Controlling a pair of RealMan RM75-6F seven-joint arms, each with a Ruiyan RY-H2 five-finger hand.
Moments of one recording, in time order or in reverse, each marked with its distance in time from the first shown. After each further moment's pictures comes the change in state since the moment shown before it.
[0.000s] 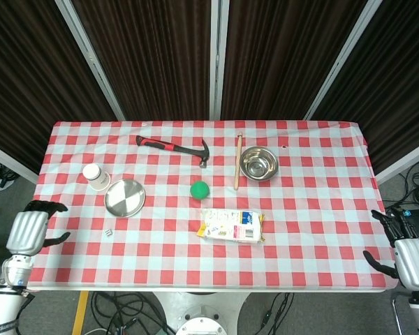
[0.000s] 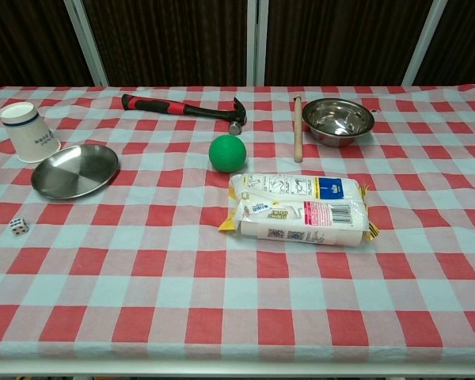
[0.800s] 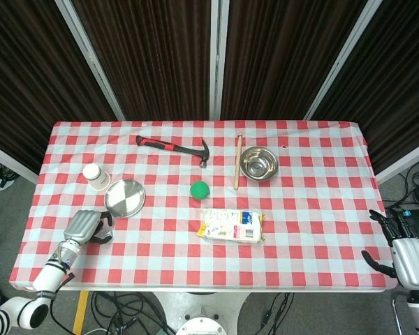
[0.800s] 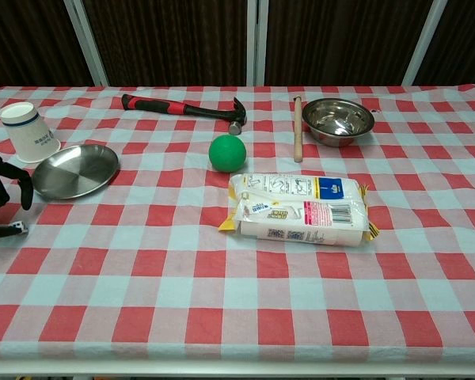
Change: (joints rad) left arm -0.214 -0.201 0.045 0.210 -0.079 -0.381 -0.089; right arm 0.003 0.001 0.000 -0.011 0.007 -0.016 -0.011
